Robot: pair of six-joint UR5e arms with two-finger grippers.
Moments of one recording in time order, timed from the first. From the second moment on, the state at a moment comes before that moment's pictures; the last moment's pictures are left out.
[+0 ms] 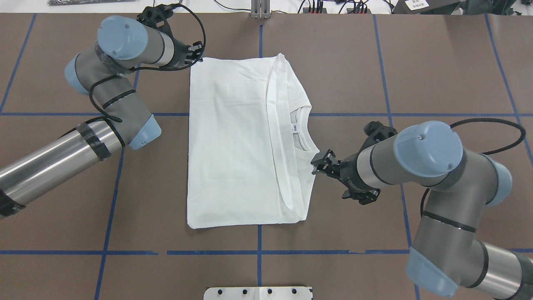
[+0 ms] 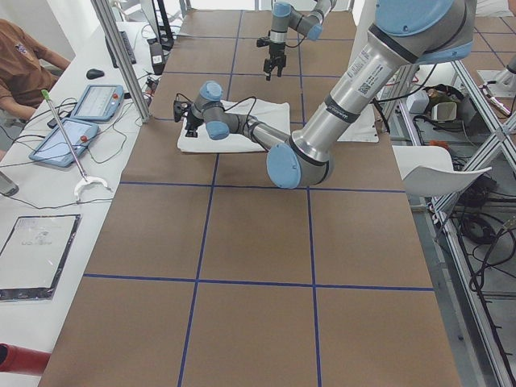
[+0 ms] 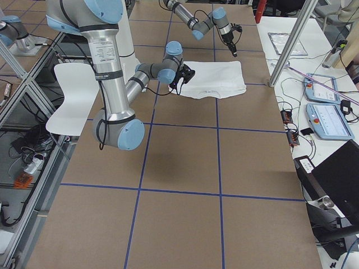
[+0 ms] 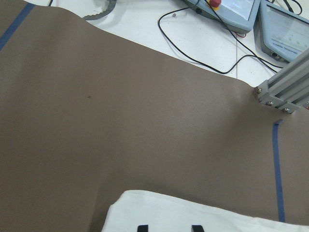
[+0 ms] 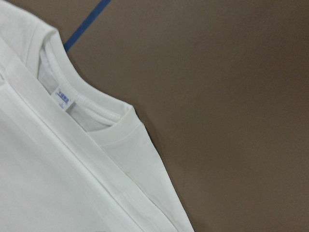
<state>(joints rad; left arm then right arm) -0.82 -2.27 -1.23 -2.35 -1.79 -1.38 0.47 -1.26 2.02 -1.35 1.89 1.86</state>
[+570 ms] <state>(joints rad) -0.84 -2.10 -1.43 -2.35 -1.84 -1.37 0.31 -1.08 1.94 -1.61 1.65 1.30</state>
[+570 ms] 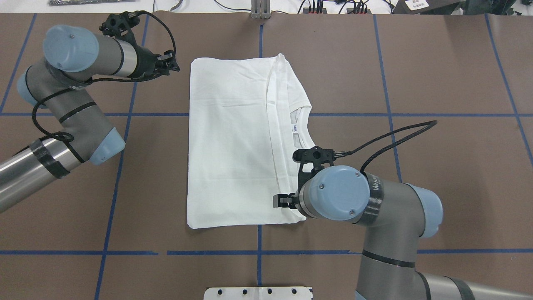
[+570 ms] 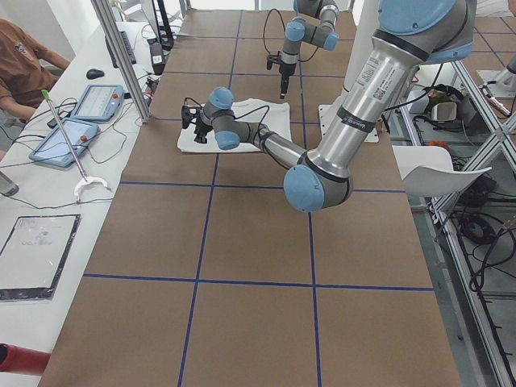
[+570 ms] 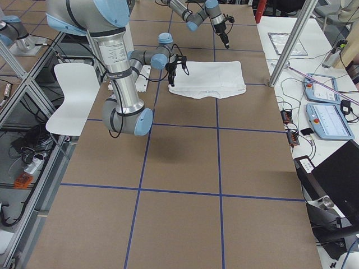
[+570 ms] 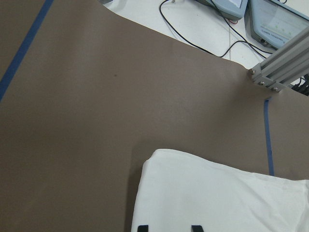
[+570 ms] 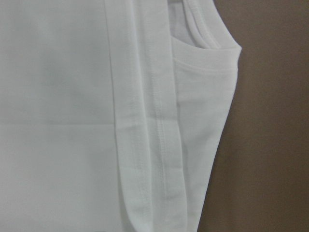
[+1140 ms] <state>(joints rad) -0.85 -2.07 -1.46 -2.35 -1.85 -1.35 0.30 -1.00 1.81 -1.62 1.60 0.99</state>
